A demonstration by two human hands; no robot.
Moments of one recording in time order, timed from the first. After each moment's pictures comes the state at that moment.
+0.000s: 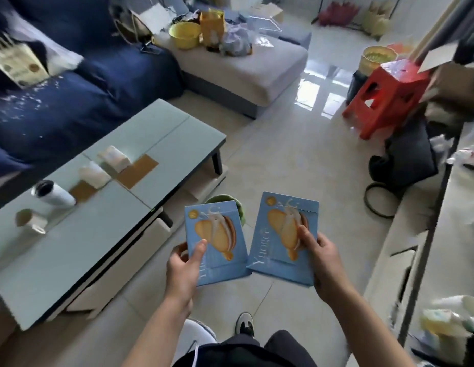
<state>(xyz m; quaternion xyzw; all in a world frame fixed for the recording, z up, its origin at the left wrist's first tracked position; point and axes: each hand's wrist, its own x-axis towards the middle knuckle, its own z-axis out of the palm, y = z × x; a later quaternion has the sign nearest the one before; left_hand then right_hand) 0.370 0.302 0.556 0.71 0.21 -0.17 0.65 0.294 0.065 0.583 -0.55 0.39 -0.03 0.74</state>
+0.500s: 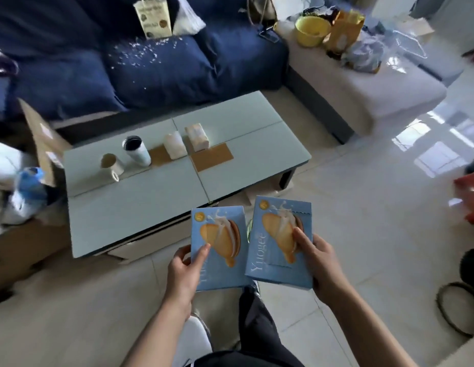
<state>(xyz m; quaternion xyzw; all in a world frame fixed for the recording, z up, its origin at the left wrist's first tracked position) 0.458 0.396 0.541 0.65 0.37 -0.04 0.66 0.506 0.156 0.576 -0.64 0.25 0.18 0.70</state>
